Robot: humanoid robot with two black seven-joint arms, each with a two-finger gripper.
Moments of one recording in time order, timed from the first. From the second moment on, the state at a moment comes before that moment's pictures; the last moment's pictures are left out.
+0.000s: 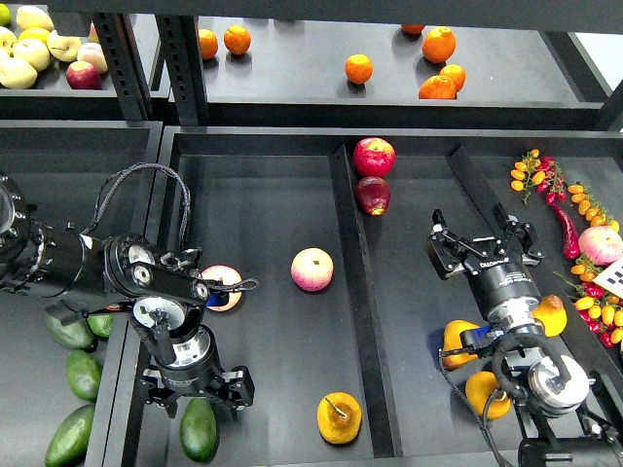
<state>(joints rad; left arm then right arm) -1.33 0.01 0.81 -1.06 0.00 -0.49 0.49 0.06 0.01 1.45 1.26 0.22 0.18 -0.12</state>
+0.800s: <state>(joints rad) -1.25 0.00 0.83 -0.96 0.01 -0.49 0.49 0.06 0.02 1.47 1.28 0.22 0.18 -0.12</state>
